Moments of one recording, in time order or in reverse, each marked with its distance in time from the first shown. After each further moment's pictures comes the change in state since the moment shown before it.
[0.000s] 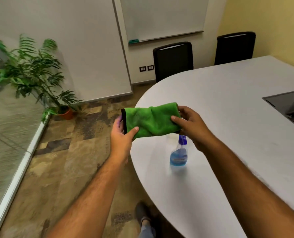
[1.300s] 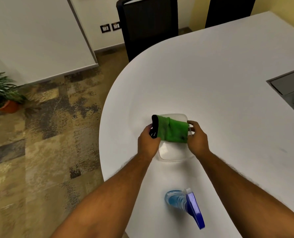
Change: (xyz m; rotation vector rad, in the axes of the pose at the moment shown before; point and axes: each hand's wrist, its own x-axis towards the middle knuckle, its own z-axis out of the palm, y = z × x) left_hand 0.255 -0.200 0.206 0.455 -0.365 -0.363; right_hand 0.271 0.200 -0.115 -0.622 0.441 0.363
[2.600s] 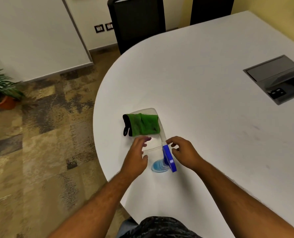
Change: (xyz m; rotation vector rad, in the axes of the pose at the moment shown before) left_hand -0.161 -0.073 -0.022 0.378 -0.196 0.343; right_hand -0.150 0.052 -0.044 -0.219 -0.381 -0.269
